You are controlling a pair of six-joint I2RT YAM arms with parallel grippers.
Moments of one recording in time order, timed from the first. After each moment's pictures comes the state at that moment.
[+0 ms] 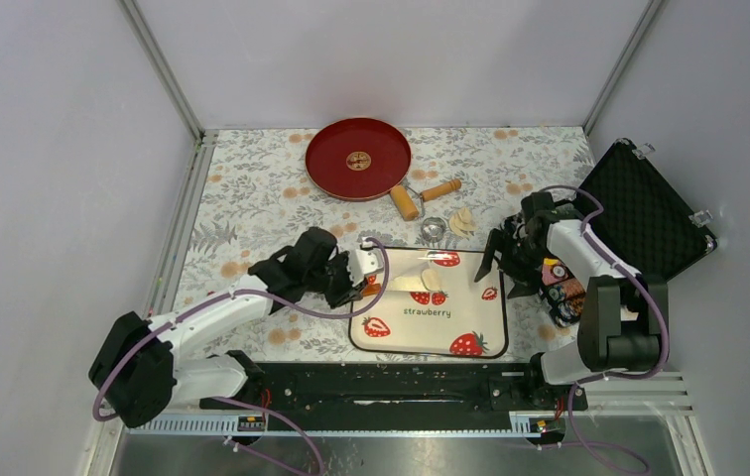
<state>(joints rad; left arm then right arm) -0.72 1.20 0.70 -0.31 0.38 0.42 0.04 1.48 0.89 -0.87 -0.29 0.41</state>
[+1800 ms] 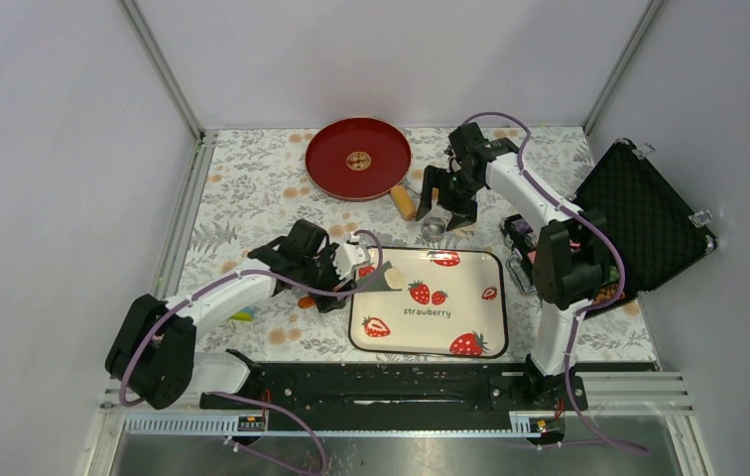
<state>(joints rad) -0.55 1.28 0.70 -0.44 0.41 0.49 0.35 1.93 1.66 -0.99 -0.31 0.51</state>
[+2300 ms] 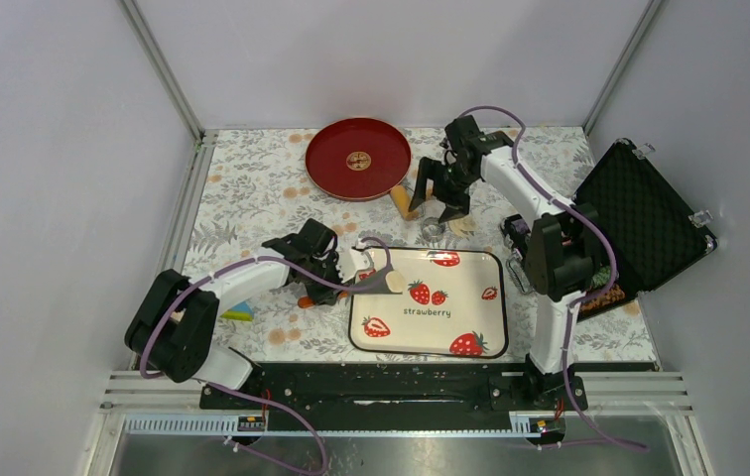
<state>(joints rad) -0.55 1.45 0.76 -0.51 0.34 0.58 0.35 1.98 1.74 -0.98 -0.36 0.53</state>
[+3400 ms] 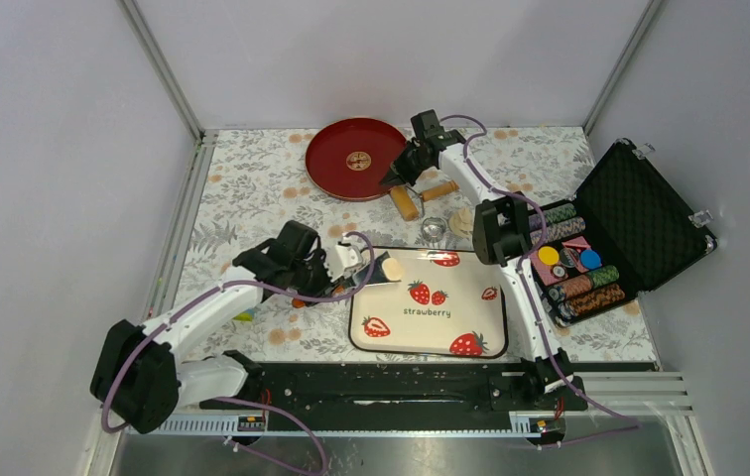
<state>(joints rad) -0.55 1.19 0.73 -0.58 0.34 0.52 0.39 2.67 2.49 -0.81 -0.44 1.07</state>
